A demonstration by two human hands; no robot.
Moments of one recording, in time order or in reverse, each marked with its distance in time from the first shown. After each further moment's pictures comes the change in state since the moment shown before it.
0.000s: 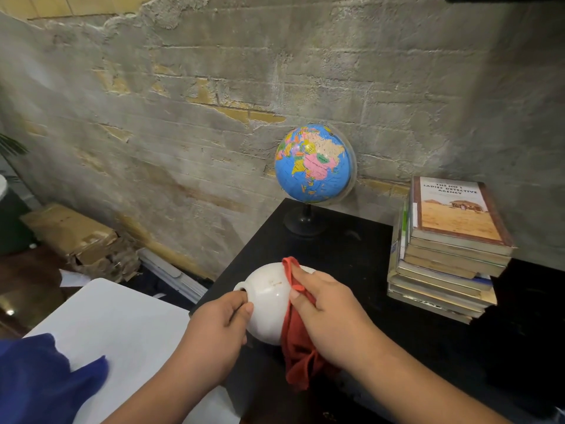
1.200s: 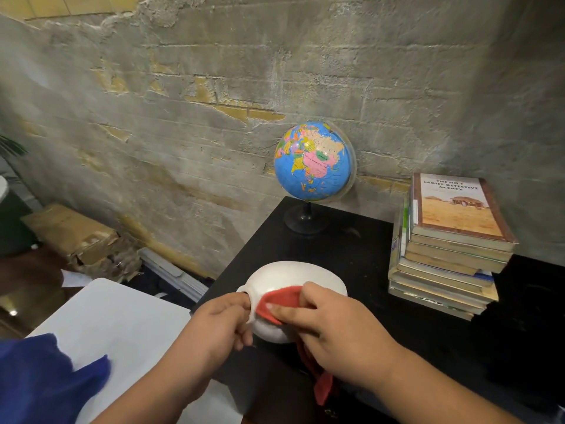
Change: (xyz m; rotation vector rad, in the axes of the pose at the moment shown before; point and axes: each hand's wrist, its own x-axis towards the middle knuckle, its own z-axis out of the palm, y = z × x) left_hand 0.004 0.001 -0.004 -0.327 -0.163 -0.214; right_hand -0.007 0.031 0.004 -0.433 -0.034 -0.432
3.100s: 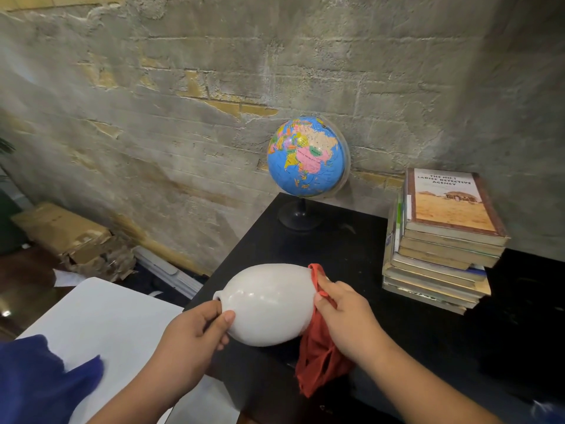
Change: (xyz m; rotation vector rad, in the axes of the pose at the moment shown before) left_hand 0.007 -0.035 -0.014 0.286 0.142 0.158; right_hand -0.002 0.037 0.036 0.594 0.106 0.652
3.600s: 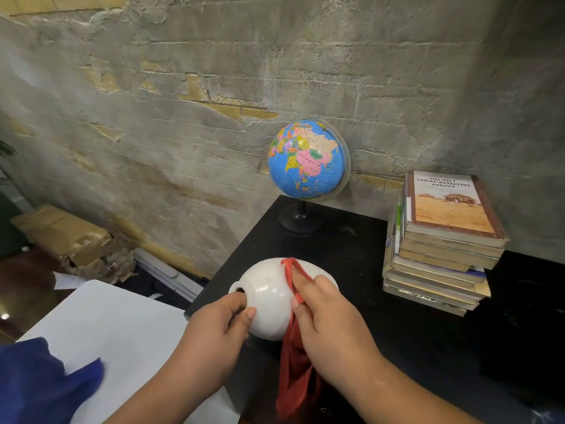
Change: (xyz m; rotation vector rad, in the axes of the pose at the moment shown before) left_hand -0.006 0.029 0.012 0.089 0.027 0.148; right_hand -0.036 -0.055 0.001 -0.253 0.085 -0.276
